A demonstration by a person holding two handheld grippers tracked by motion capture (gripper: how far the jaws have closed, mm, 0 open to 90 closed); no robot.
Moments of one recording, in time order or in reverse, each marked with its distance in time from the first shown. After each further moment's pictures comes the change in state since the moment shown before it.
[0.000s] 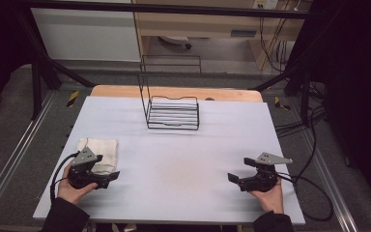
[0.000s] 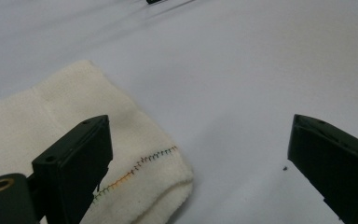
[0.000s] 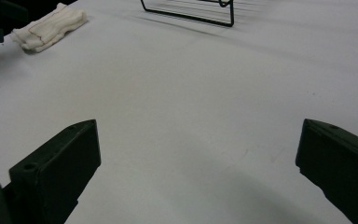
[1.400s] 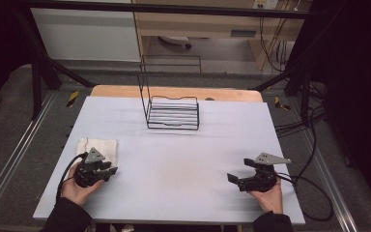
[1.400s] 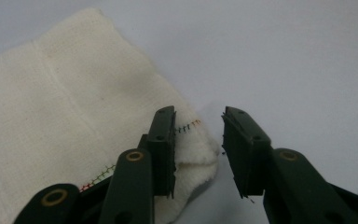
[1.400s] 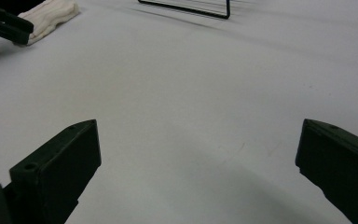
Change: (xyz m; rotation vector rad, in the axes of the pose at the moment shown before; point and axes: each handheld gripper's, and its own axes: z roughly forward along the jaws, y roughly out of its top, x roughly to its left) left arm -0.002 -0.004 0.021 0.151 0.106 -0.029; right arm 0.001 -0.001 0.002 0.028 -0.024 -0.003
